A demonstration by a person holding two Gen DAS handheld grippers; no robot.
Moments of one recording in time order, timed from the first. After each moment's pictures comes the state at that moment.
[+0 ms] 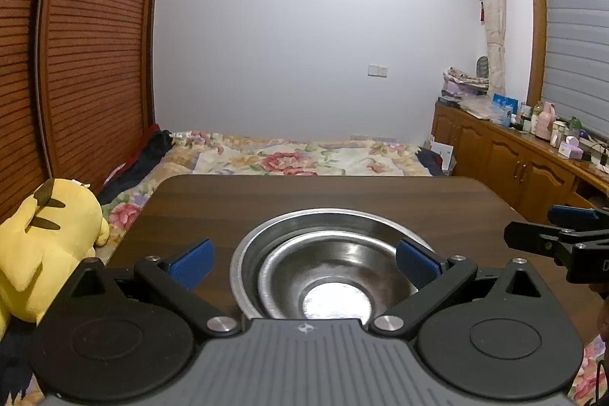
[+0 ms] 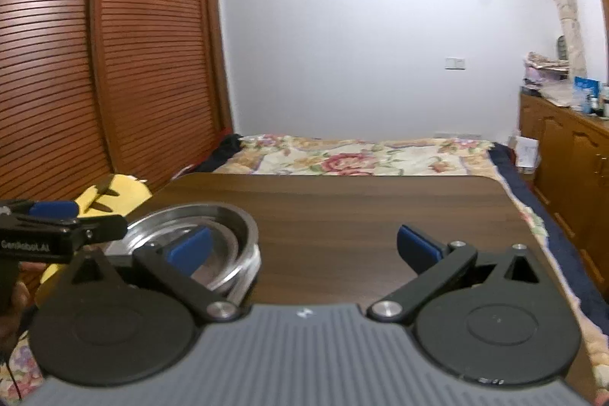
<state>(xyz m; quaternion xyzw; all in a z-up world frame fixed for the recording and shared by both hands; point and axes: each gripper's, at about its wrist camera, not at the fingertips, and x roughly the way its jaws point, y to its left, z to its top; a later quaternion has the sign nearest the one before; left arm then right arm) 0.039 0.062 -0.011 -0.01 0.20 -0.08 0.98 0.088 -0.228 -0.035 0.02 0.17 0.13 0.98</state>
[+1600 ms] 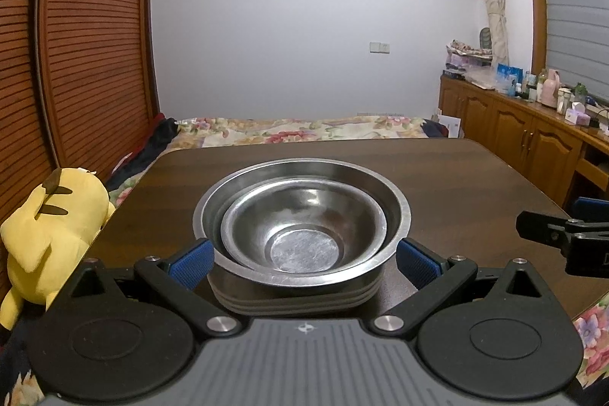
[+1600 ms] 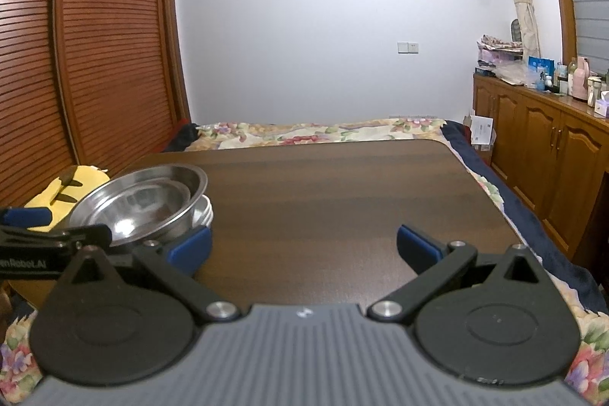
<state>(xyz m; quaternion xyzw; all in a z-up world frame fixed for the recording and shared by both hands) 0.010 0.021 -0.039 0.02 0.22 -0.06 0.97 0.060 -0.246 -0.066 0.03 0.18 0.07 0.98</state>
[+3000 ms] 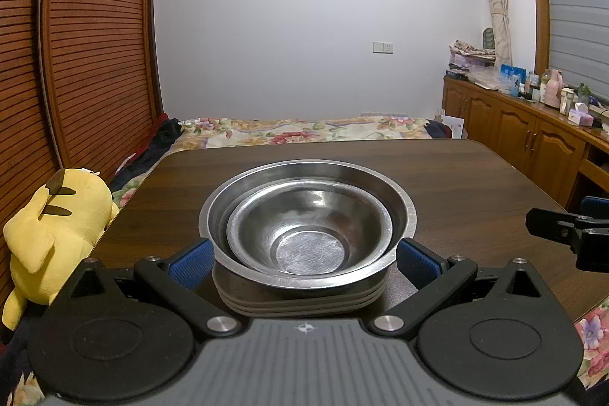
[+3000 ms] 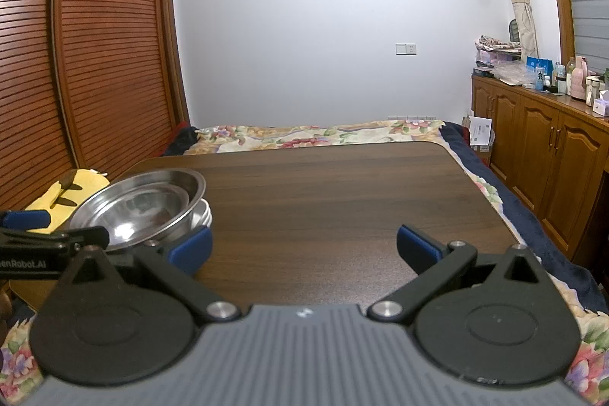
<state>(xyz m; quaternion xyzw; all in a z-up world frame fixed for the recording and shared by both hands) 0.007 0.019 -0.039 0.03 0.22 -0.05 0.97 0.060 -0.251 -0.064 0.03 0.18 0.07 0.98</state>
